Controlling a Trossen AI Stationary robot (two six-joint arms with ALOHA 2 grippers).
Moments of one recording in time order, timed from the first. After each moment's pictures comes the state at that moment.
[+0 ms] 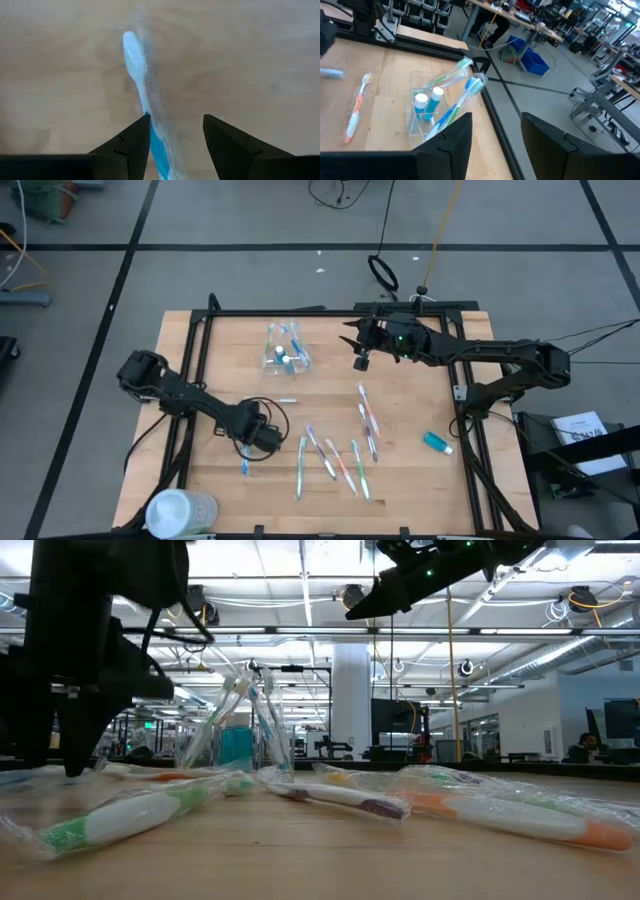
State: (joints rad) left arm -0.38 1.67 0.95 -1.02 -0.05 -1.82; right arm -0.28 1.32 0.95 0.14 0.16 -0.39
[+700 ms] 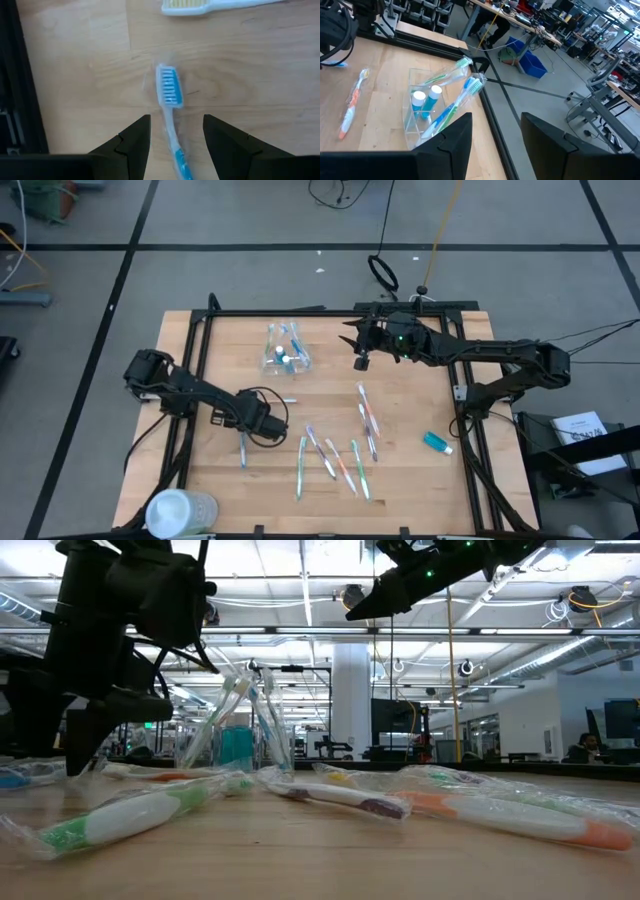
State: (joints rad) left arm -0.28 1.71 0.95 -1.15 -0.05 -1.74; right arm -0.28 1.32 0.95 0.14 0.16 -0.44
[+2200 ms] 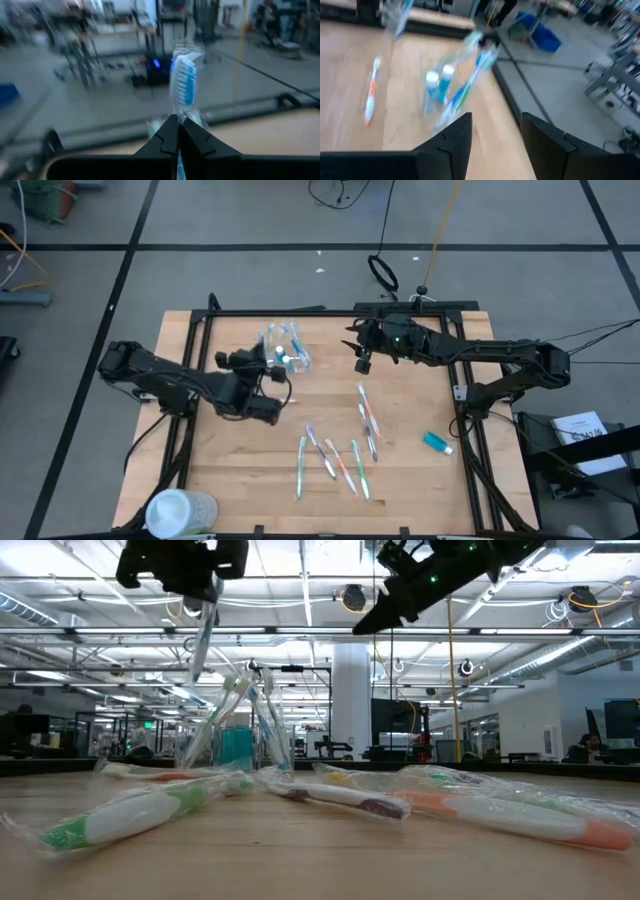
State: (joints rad) left arm -0.22 1.47 1.16 -1.17 -1.40 -1.46; right arm -0.28 1.33 0.95 0.03 0.15 -0.29
